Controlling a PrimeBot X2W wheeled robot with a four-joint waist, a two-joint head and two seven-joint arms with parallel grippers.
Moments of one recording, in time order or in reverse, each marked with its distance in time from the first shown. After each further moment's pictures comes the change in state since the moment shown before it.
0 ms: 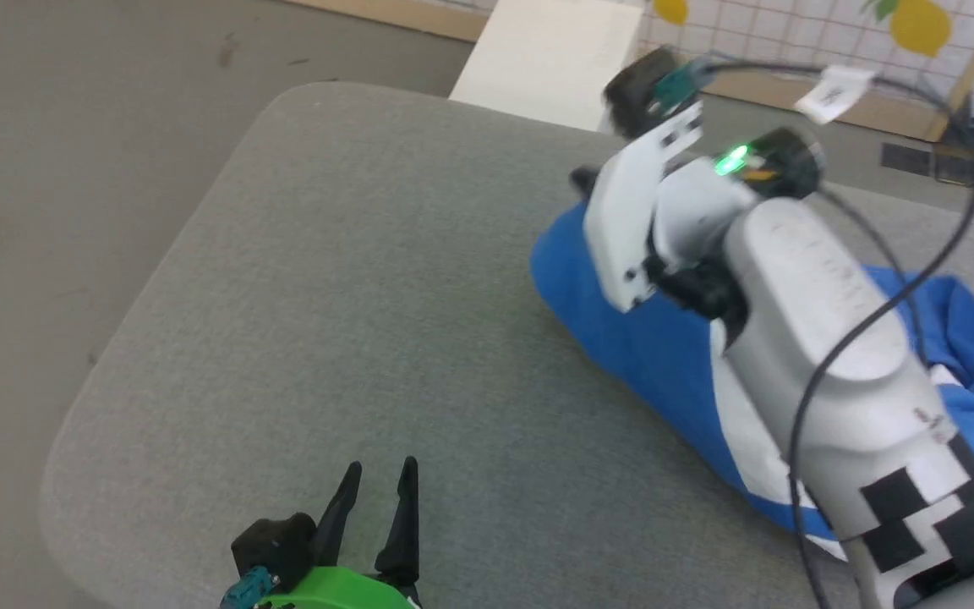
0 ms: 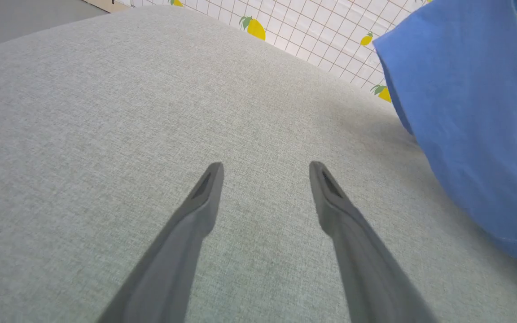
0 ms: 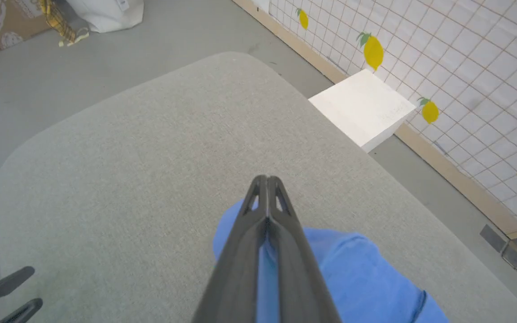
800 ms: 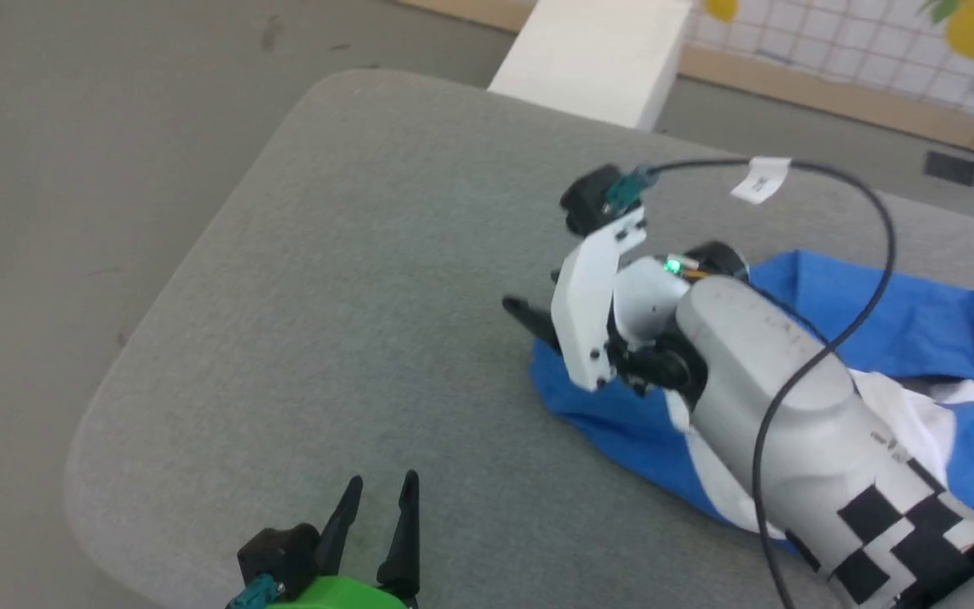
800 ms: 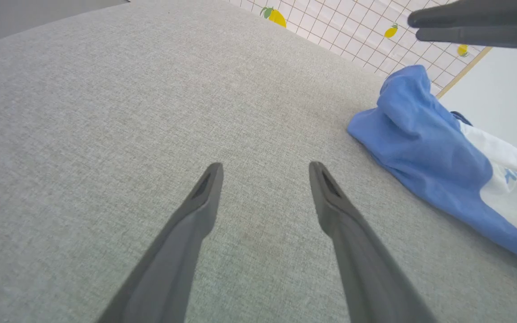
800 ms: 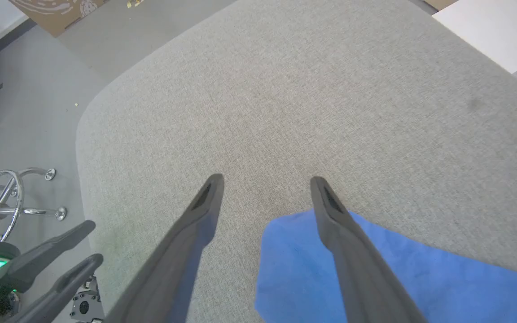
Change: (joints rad) left arm 0.004 0.000 -0.010 0.031 0.003 0.011 0.000; right arm 0.023 0.006 0.252 0.200 0.332 0.000 -0.095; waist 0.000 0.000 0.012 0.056
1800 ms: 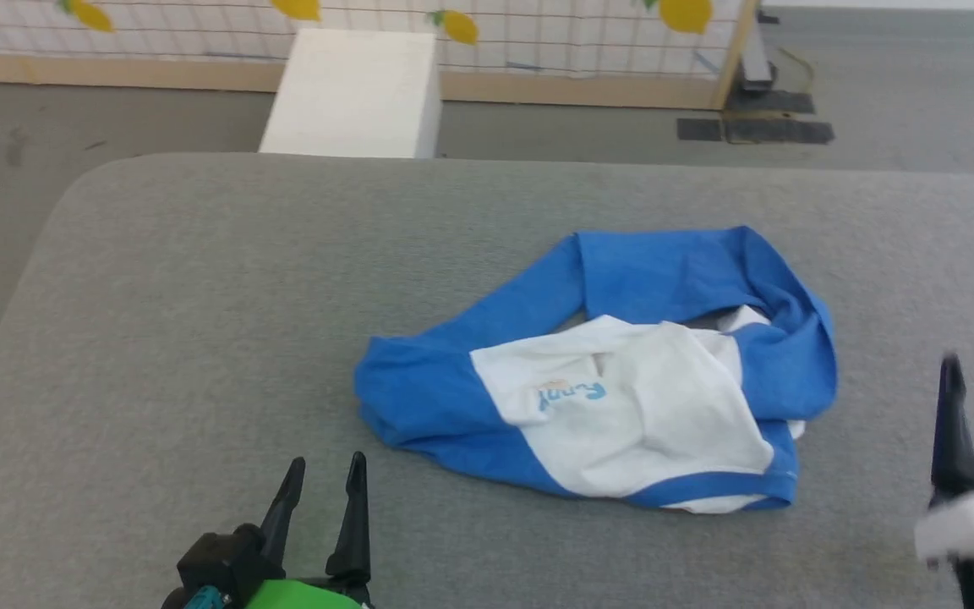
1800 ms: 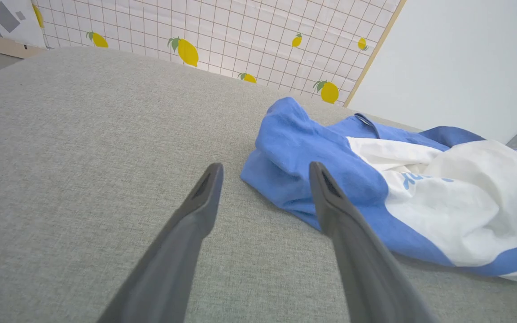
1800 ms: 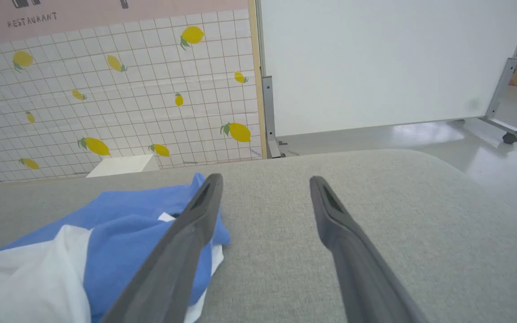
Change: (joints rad) left arm 0.064 0.000 0.132 -0.141 0.123 -0.040 0.000; right arm 0.869 -0.005 -0.969 -0.780 -0.507 0.000 -0.562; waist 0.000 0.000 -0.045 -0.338
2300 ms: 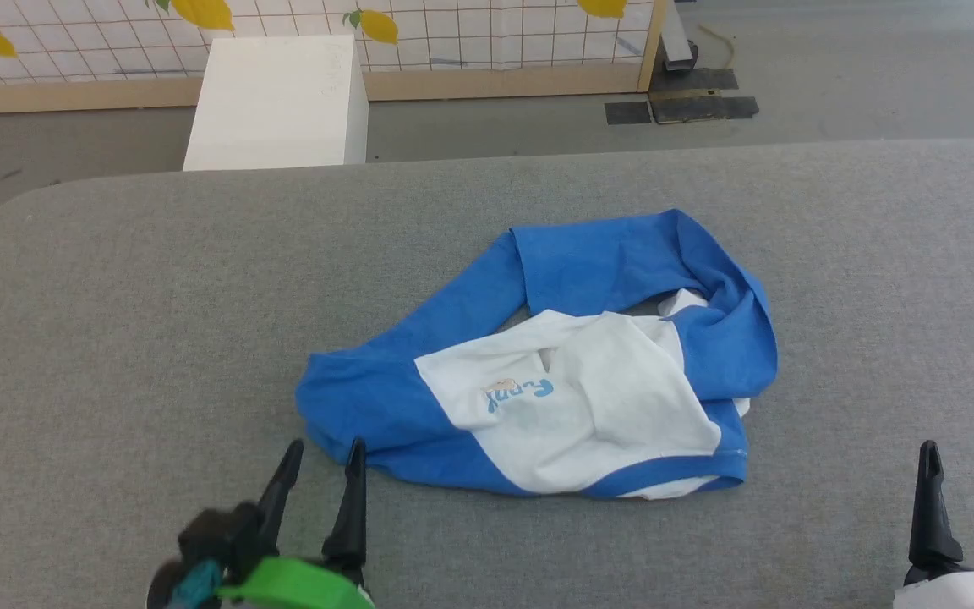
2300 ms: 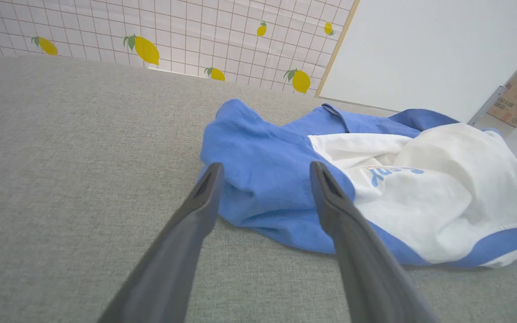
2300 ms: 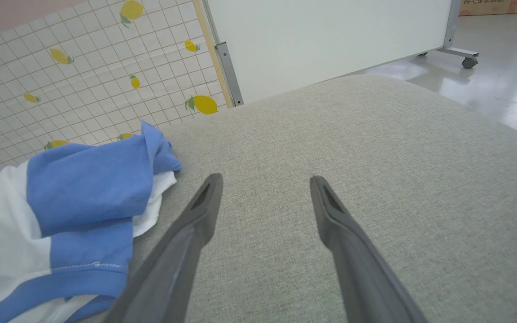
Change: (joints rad) left arm -0.012 0.017 0.008 -0.017 0.022 -0.017 0.027; right arm 0.109 0.002 0.026 0.168 0.141 0.000 -0.172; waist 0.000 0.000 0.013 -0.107
